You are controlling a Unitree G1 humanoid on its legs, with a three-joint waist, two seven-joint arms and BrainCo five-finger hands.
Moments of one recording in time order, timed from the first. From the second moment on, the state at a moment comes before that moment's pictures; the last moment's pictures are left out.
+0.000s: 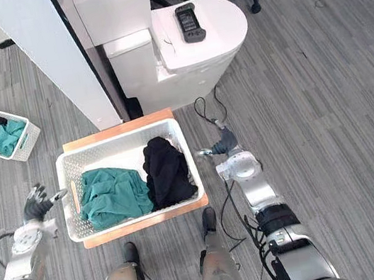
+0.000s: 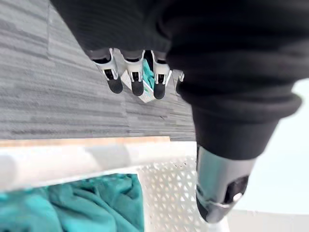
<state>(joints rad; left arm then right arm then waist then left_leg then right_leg) -0.19 0.35 0.10 0.51 -0.32 0.04 0.15 -0.42 -0.36 0.12 0.40 -0.10 0.13 -0.08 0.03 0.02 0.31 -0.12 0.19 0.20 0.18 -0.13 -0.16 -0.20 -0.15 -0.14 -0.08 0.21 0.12</state>
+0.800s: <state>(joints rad) -0.26 0.24 0.06 0.65 -0.27 0.09 0.27 -0.57 -0.31 0.09 0.62 -0.18 0.21 -0.11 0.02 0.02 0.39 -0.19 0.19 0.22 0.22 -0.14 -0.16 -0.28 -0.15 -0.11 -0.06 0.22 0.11</state>
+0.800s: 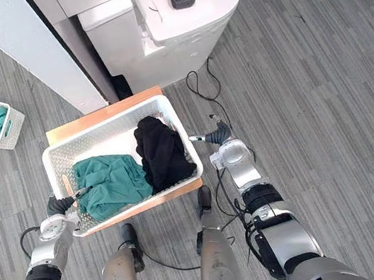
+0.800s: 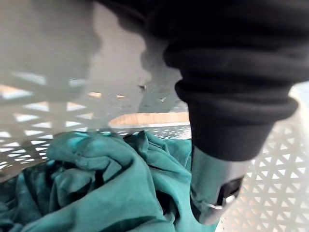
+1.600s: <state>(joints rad) -0.27 0.23 0.06 0.63 -0.19 0.08 0.32 -0.51 -0.18 0.19 0.32 -0.20 0.22 -0.16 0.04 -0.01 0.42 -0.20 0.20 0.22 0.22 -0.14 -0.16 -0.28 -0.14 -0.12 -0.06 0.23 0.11</state>
